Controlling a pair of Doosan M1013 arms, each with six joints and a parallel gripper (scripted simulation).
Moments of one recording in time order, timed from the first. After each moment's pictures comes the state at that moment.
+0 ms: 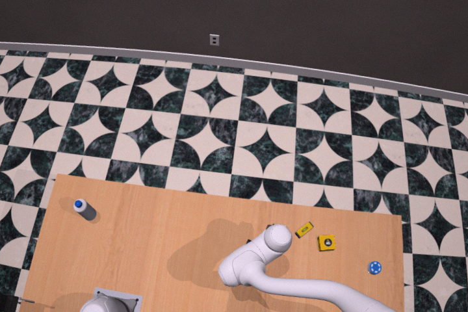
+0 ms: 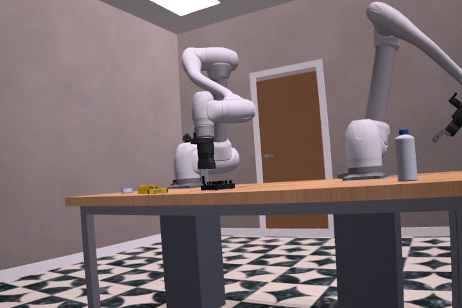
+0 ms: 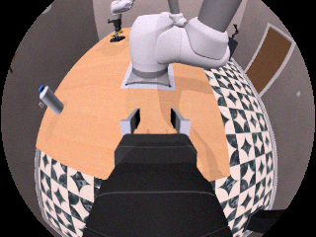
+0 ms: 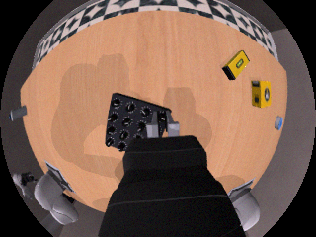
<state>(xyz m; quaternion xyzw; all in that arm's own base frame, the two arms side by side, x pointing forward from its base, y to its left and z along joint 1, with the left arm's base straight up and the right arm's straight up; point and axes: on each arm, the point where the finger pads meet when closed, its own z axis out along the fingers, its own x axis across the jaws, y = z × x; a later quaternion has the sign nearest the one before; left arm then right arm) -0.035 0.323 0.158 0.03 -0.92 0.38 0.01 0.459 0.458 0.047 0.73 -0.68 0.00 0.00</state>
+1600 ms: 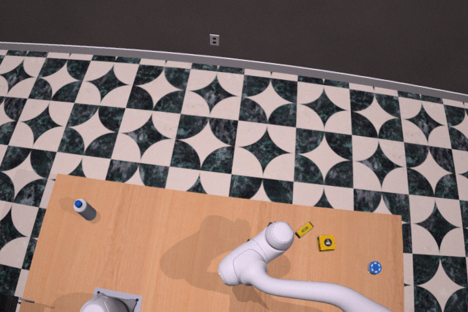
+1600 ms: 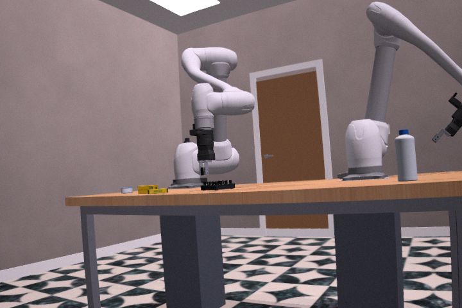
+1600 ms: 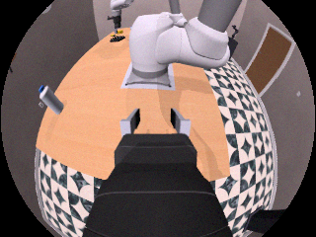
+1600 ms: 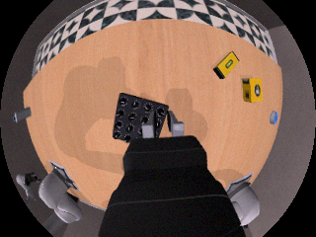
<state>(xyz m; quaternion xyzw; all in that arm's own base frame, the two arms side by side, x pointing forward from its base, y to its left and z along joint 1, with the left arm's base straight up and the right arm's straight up) -0.035 0.323 0.158 0.03 -0.92 0.38 0.01 0.459 0.458 0.085 0.73 -0.69 0.00 0.00</state>
